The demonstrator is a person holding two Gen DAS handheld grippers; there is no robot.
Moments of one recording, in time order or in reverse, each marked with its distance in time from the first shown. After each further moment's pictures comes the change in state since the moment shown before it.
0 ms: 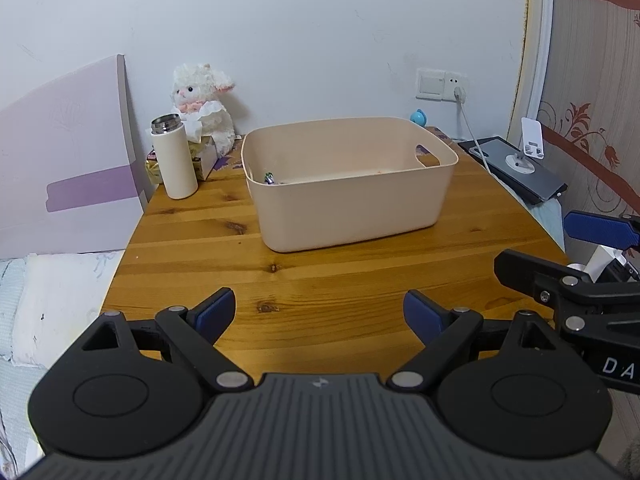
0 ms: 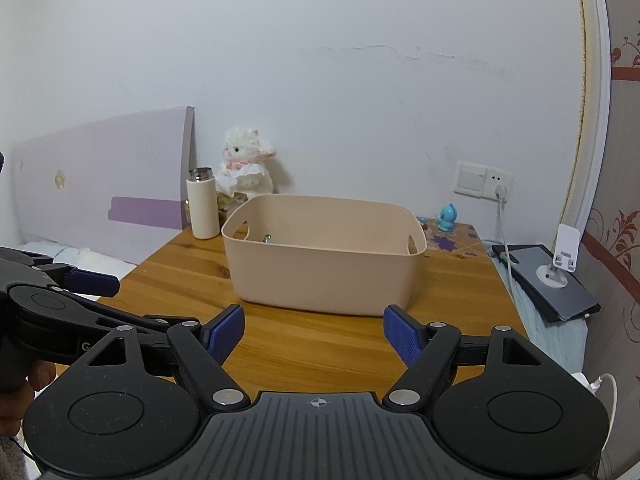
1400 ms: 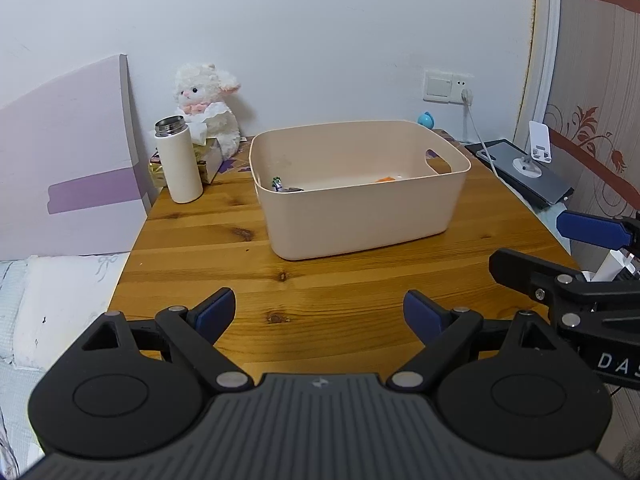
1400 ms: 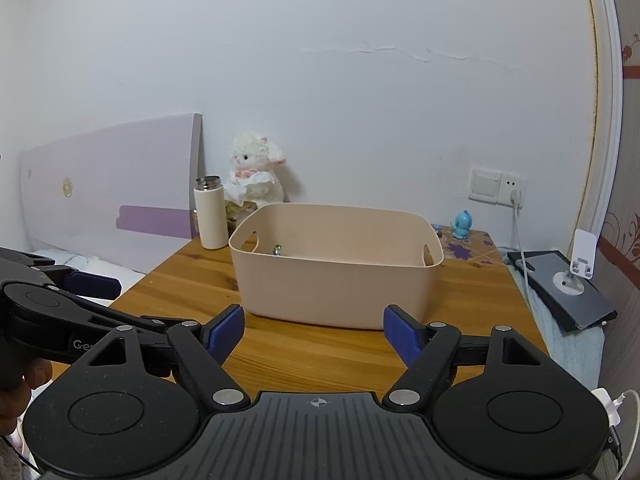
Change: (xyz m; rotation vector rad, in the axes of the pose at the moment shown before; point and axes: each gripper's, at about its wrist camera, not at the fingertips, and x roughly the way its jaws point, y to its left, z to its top) left arm 0.007 0.008 0.009 -0.008 -0.003 0.012; right arm 0.017 -0.001 0.007 0.003 -0.027 0.043
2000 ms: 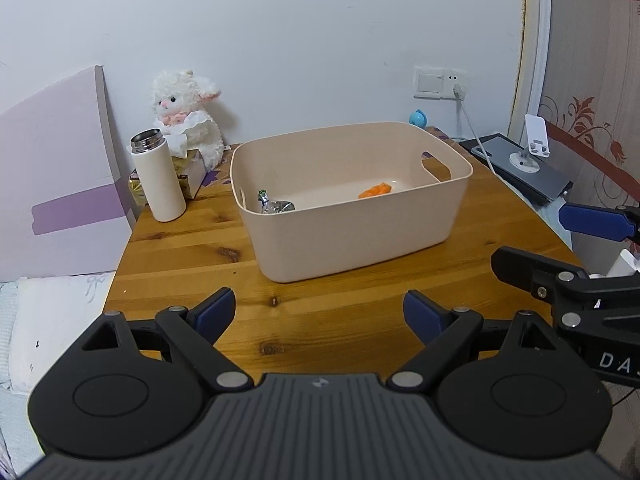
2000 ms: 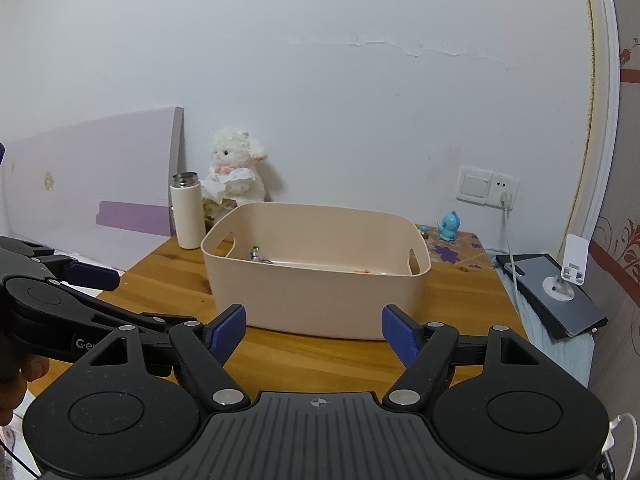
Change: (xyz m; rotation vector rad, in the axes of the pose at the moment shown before) left arm 0.034 -0.006 0.023 0.049 0.005 -0.026; right arm 0.027 -0.010 0.009 -0.006 0.013 -0.045
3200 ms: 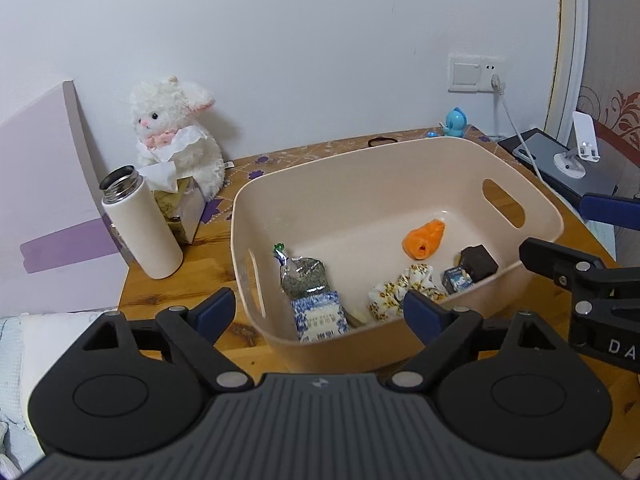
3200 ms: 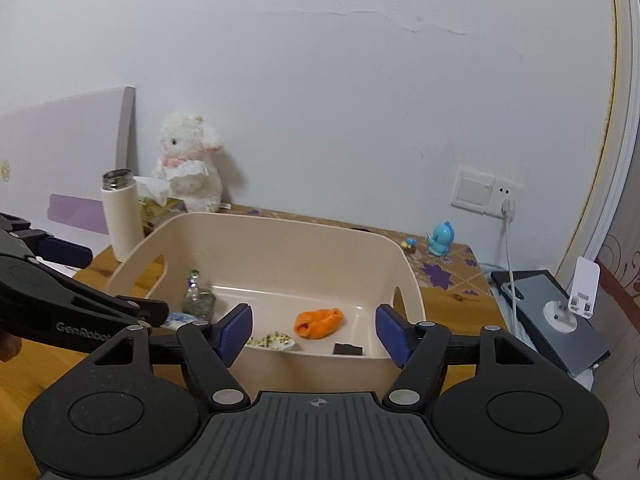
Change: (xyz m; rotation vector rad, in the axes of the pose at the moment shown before) left arm 0.115 0.023 0.085 0.048 0.042 0.047; right arm 0.127 -0.029 0.053 -0.032 0.053 -0.070
